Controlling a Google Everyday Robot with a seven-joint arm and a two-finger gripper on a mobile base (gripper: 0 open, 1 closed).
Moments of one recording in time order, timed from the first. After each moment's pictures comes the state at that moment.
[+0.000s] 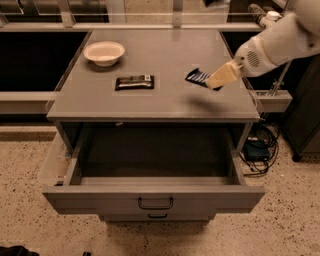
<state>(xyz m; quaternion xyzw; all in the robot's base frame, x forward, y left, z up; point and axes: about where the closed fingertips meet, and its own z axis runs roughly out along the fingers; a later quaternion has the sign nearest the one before) 0.635 -0.175 0.905 -0.36 0.86 0.18 0.31</state>
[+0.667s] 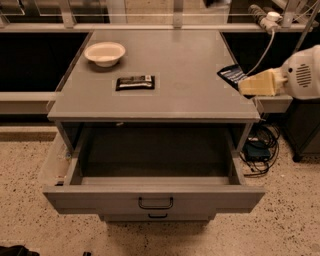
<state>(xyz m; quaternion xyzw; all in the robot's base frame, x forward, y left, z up) 0.531 -0.215 0.963 -0.19 0.88 0.14 0.41</state>
